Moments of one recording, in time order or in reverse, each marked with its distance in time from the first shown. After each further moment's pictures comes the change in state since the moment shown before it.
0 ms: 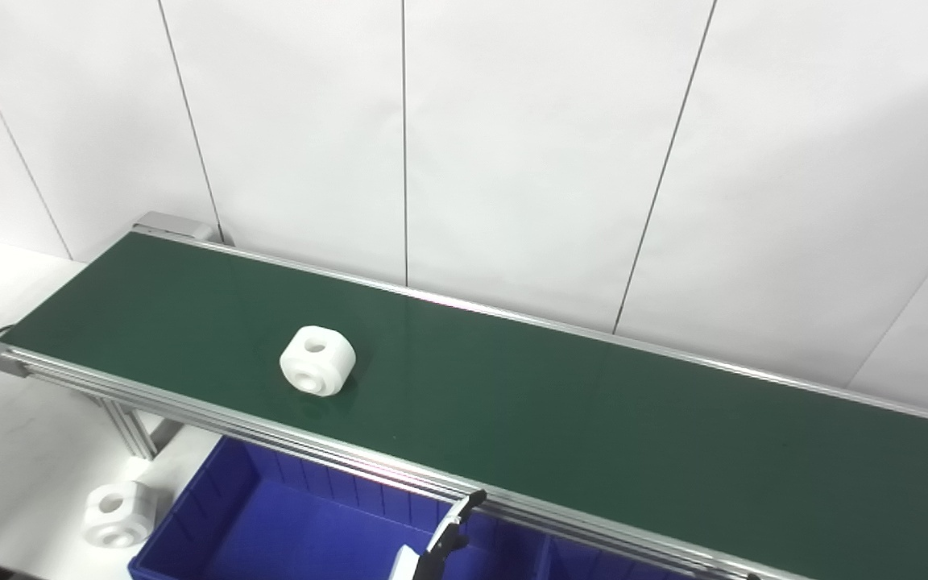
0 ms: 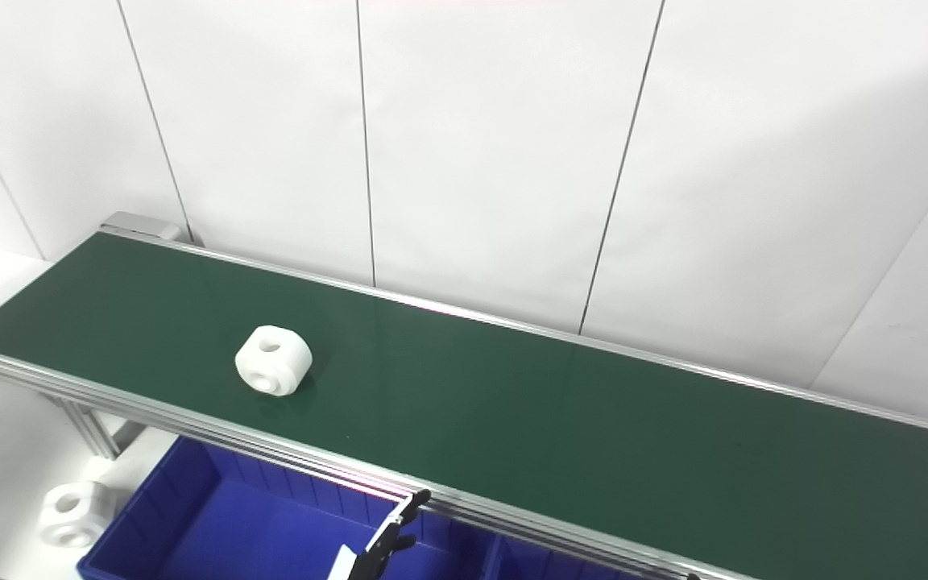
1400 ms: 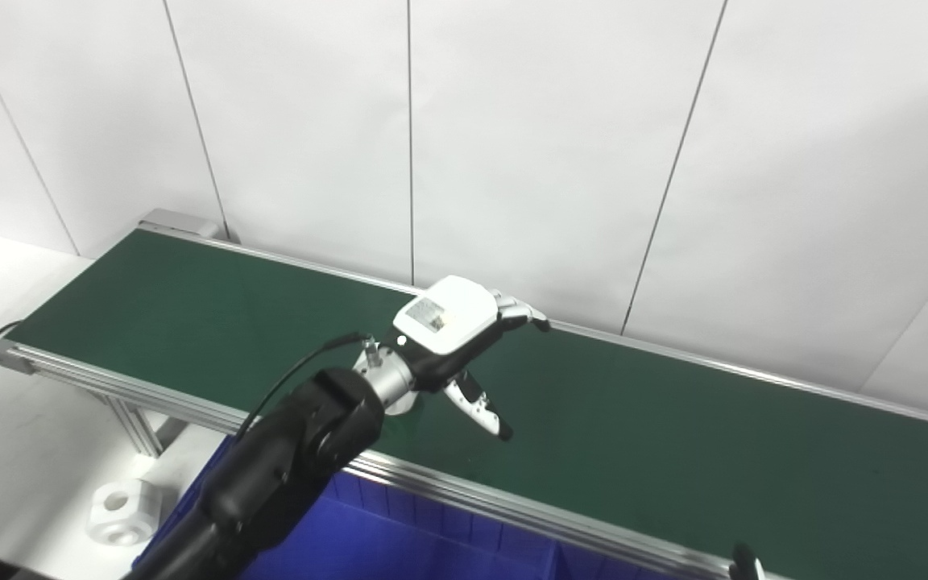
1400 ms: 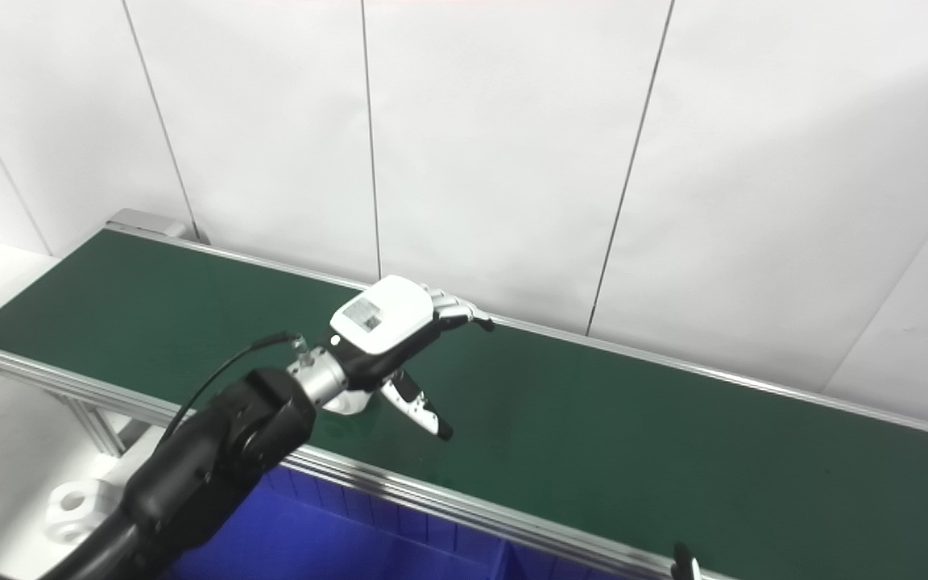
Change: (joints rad) left arm -0.630 0.579 -0.019 -0.150 0.553 0.273 -0.531; right arm -0.026 0.064 0.003 -0.043 -0.032 -0.008 0.010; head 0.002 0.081
